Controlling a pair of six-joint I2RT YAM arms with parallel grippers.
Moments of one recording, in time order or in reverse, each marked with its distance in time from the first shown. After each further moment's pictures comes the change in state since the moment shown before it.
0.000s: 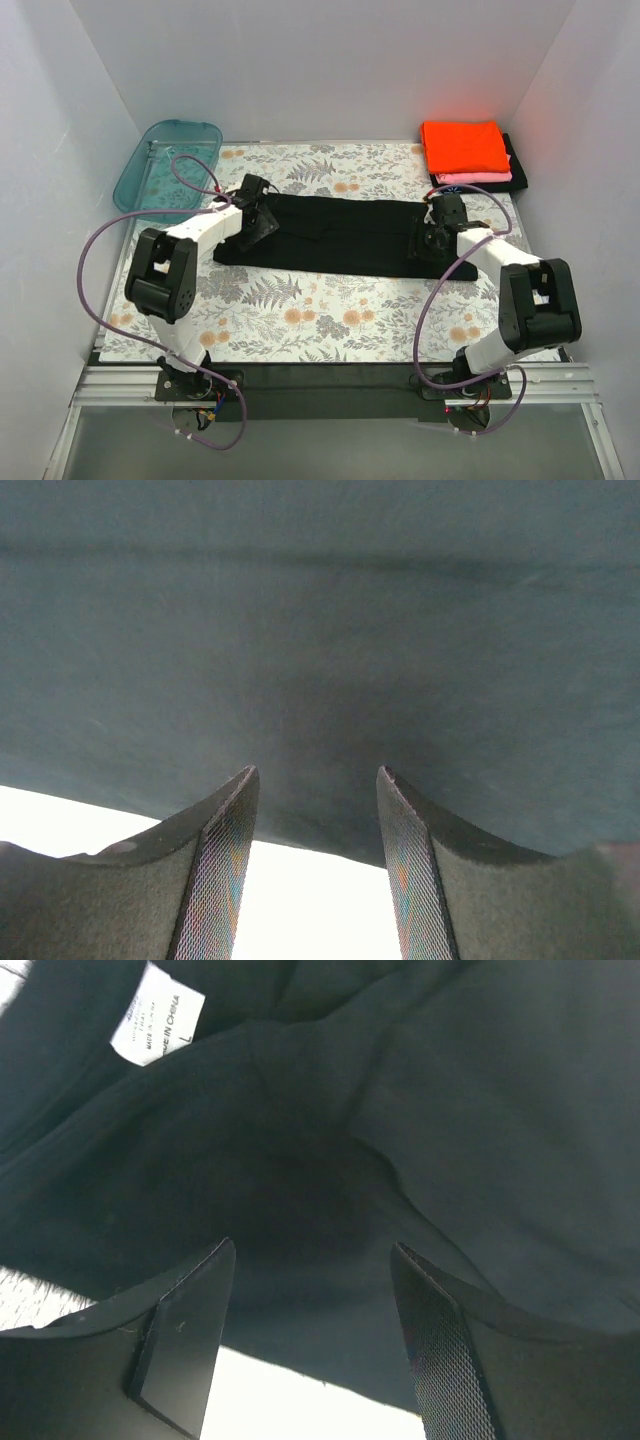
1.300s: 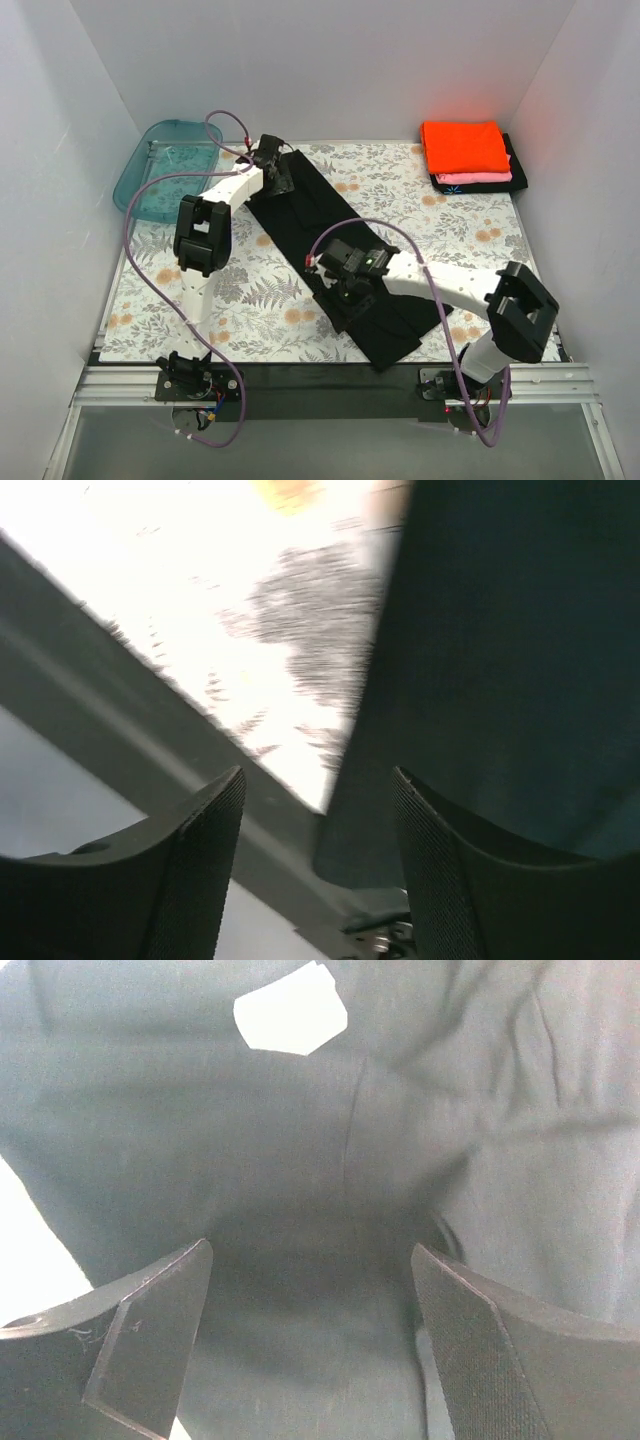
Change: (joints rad) left arm 0.036 0.625 0.773 -0.056 -0.012 0.372; right arm 0.906 0.109 0.258 -0.462 -0.060 -0.014
